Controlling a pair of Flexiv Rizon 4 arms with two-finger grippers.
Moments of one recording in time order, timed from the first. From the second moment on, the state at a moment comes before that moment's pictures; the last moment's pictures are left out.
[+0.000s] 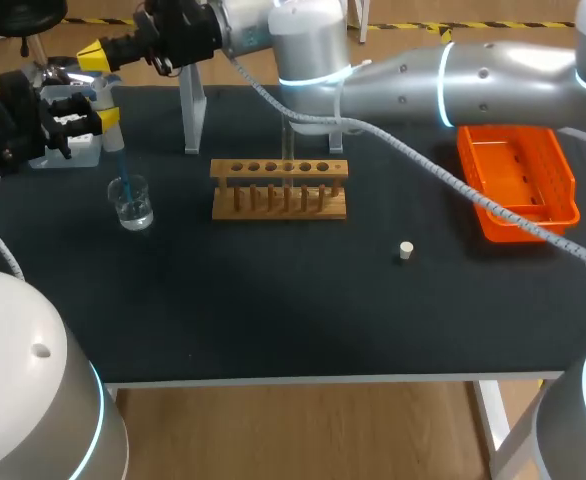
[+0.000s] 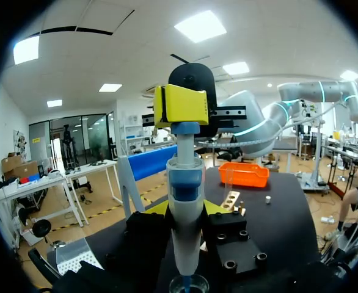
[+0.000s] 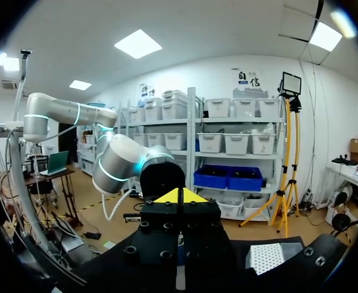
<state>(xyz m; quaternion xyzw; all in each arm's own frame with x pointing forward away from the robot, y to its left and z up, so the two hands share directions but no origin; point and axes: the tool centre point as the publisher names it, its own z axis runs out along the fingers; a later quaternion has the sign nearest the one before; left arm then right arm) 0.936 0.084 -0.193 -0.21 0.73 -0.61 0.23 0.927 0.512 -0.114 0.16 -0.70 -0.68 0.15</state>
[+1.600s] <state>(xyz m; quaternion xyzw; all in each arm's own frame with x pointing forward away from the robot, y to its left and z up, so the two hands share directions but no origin) 0.936 0.084 -0.195 -0.21 0.73 -0.61 0.23 0.930 0.507 -0.121 0.16 -0.70 -0.68 0.14</state>
